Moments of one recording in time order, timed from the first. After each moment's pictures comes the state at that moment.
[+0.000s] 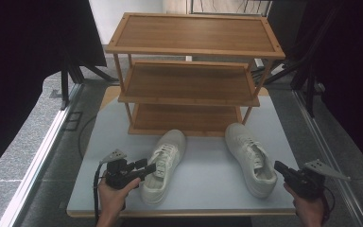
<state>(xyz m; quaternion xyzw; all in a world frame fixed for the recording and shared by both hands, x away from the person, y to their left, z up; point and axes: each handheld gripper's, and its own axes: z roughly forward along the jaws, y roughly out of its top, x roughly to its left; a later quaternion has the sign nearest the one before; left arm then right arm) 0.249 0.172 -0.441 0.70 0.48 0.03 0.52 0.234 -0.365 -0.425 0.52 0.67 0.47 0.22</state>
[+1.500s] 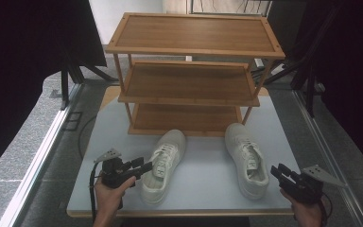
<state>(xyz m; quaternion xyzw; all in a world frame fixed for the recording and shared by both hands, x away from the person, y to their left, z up) 0.249 0.183 -0.442 0.69 0.49 0.02 0.53 0.224 -0.358 -0.431 0.52 0.67 0.47 0.25</state>
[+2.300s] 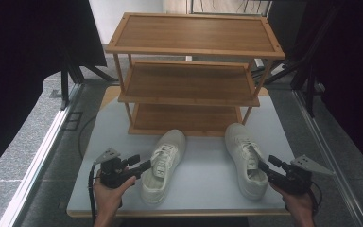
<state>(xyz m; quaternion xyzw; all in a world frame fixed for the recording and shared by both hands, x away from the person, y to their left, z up) 0.249 0.180 -0.436 0.69 0.49 0.07 0.52 0.244 -0.332 -0.422 0.48 0.70 0.49 0.22</state>
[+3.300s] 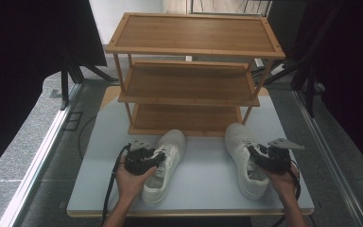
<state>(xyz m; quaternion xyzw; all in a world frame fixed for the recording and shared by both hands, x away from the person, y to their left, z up) 0.297 0.129 -0.457 0.75 0.49 0.13 0.42 0.317 -0.311 -0.446 0.48 0.75 0.39 0.25</state>
